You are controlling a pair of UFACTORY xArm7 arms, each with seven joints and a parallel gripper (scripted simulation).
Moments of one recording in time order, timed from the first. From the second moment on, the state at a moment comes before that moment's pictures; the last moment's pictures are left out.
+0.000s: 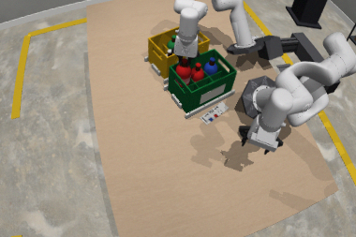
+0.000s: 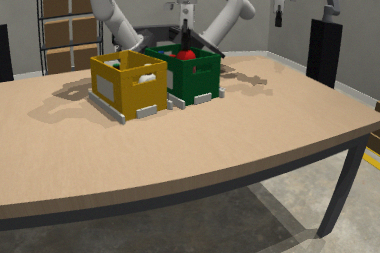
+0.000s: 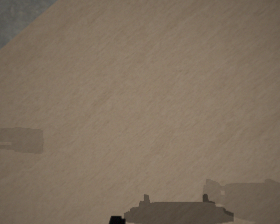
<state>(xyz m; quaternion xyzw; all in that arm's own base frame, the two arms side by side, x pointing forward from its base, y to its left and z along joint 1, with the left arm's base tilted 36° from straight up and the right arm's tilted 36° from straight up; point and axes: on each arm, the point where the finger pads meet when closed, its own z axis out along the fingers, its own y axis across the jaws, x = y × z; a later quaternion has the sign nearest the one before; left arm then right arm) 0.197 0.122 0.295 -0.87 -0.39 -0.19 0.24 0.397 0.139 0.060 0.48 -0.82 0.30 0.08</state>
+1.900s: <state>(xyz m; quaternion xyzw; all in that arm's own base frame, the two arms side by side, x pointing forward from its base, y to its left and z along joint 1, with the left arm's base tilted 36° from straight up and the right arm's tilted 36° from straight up) 0.197 0.122 0.295 -0.87 -0.39 -0.19 0.24 0.404 0.112 0.023 0.48 -0.82 0.30 0.08</state>
